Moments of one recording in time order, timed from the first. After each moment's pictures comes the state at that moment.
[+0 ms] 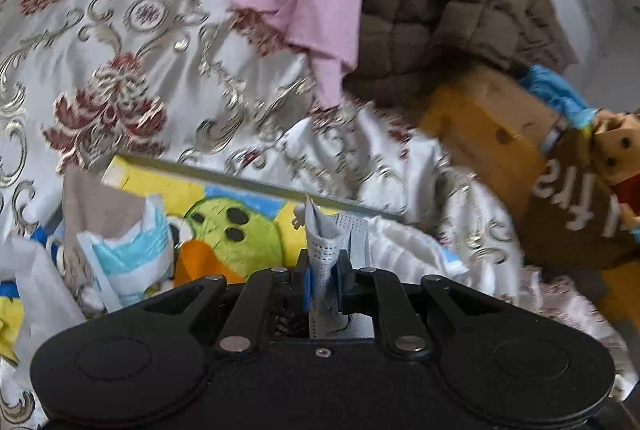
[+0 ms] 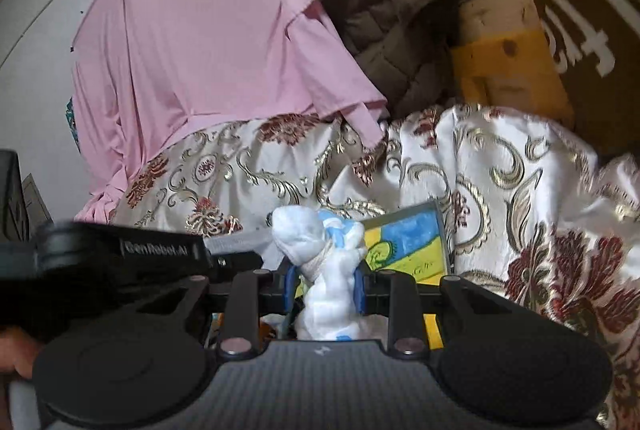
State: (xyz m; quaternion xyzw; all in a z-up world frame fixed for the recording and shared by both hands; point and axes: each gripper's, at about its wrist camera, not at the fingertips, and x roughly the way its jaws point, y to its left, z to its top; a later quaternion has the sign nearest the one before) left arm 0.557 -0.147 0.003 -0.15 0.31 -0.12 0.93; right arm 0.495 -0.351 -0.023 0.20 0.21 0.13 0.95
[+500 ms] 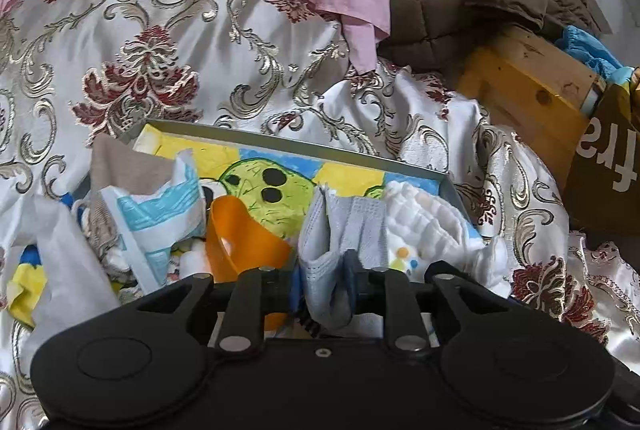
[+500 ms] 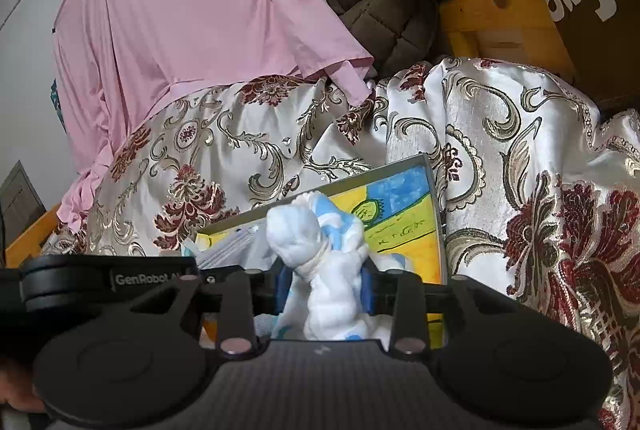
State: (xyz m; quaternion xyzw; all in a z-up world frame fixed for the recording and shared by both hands) left arm 0.550 -0.155 -0.017 -0.11 0.35 -0.07 0.93; right arm 0.504 -0.348 -0.039 0.19 0.25 0.12 0.94
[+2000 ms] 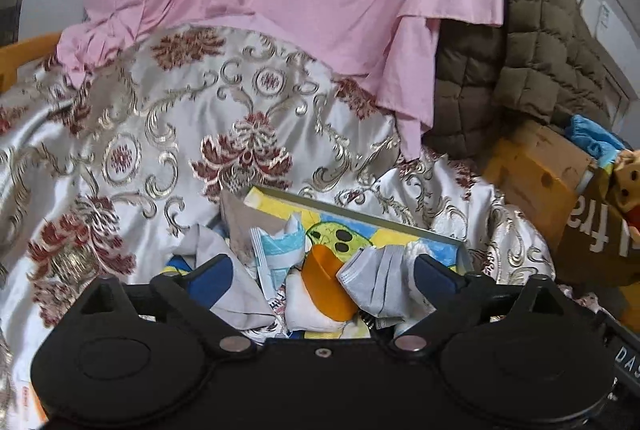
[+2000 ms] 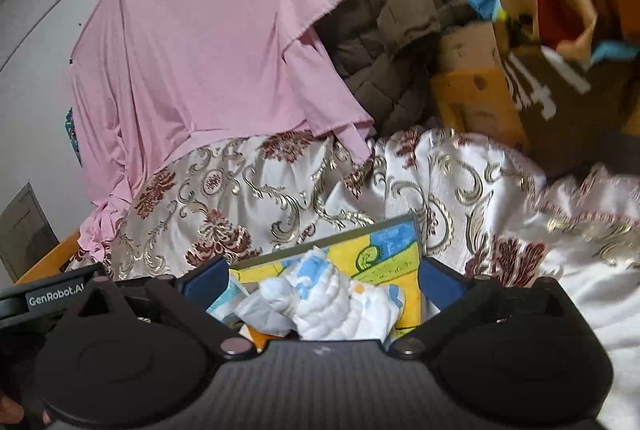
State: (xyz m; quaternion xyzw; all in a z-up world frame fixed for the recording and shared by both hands) left arm 0.429 -0.114 0.066 -0.13 0.25 0.03 0.96; right arm 0.412 -0.359 0.041 0.19 0.19 0.10 0.96
